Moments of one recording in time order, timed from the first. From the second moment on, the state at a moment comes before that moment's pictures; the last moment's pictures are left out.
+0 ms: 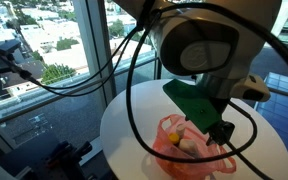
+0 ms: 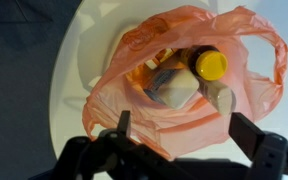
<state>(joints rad) -0.32 0.15 -0.33 -2.09 0.16 2.26 -0.28</state>
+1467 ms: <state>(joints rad) -0.36 0.40 -0.25 -1.98 0.16 2.27 -0.32</state>
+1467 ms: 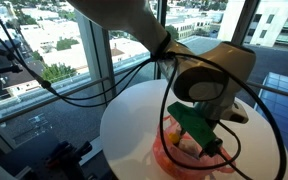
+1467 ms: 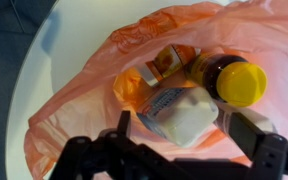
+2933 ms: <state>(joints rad) -0.35 0.39 -0.18 -2.00 0.15 2.26 -0.32</state>
